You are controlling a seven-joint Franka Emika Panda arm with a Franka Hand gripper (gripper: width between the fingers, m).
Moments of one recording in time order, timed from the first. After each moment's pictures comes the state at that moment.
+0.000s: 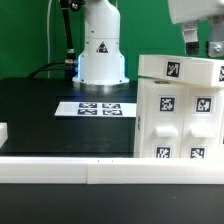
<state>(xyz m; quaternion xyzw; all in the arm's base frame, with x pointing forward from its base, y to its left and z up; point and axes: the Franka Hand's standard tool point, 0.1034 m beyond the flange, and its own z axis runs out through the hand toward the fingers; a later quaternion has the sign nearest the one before) 0.629 0.102 0.177 -0.77 0.63 0.01 0.08</state>
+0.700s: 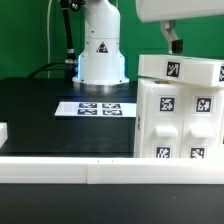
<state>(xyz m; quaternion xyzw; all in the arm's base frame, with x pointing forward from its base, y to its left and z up) 0.632 0.104 0.179 -0.95 0.30 -0.01 0.07</state>
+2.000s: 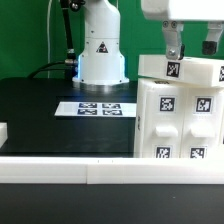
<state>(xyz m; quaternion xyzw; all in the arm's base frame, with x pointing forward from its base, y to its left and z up) 0.628 0.085 0.171 -0.92 -0.40 0.00 0.00</state>
